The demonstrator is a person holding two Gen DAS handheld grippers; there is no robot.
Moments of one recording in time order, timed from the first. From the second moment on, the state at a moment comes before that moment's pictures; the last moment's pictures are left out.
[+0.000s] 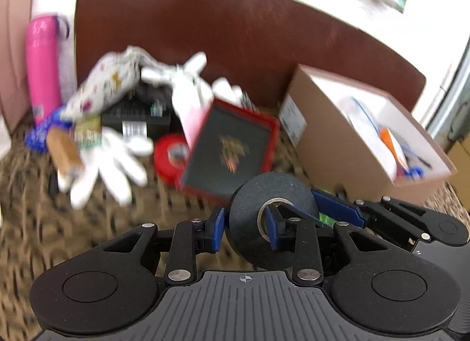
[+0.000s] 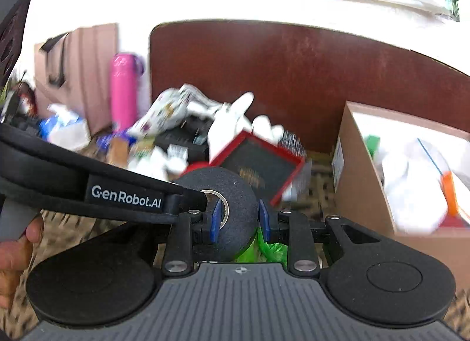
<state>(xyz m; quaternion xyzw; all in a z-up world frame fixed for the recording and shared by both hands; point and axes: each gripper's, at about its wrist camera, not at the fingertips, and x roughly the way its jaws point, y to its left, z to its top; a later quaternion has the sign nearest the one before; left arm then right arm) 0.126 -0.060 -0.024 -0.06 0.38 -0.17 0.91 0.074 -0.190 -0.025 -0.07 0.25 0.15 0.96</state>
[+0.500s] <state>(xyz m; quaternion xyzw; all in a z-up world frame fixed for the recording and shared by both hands) 0.060 -0.062 -0.071 -0.07 0.45 -0.17 0.87 0.005 -0.213 -0.066 -0.02 0.33 0.16 0.93</state>
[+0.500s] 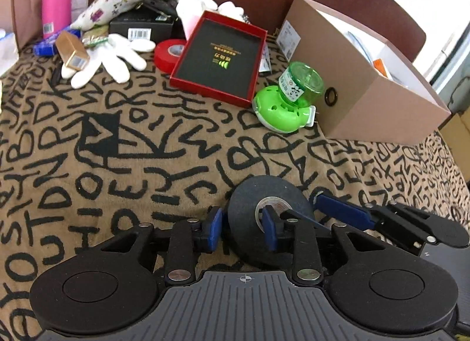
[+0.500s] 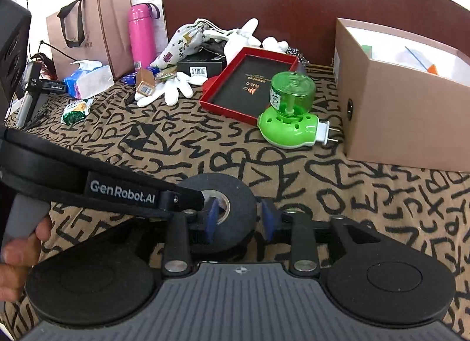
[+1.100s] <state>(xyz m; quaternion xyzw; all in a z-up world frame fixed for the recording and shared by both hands) 0.068 -0.061 -0.078 -0.08 0.45 -0.18 0.87 0.016 -0.221 -0.074 0.04 0.35 0.16 0.92</state>
